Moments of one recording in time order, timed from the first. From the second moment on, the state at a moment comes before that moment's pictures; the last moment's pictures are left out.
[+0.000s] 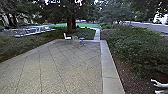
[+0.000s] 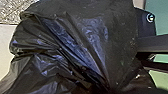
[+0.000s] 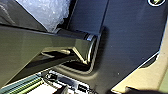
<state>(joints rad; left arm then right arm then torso) 1.50 3.02 -2.71 0.00 0.04 0.13 -1.61 3.06 -2.71 0.05 0.02 -0.03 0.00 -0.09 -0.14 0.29</state>
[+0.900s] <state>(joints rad) 1.27 2.85 -2.46 -0.19 0.11 0.13 -1.60 2.95 -2.49 0.06 0.00 -0.03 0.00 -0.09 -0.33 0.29</state>
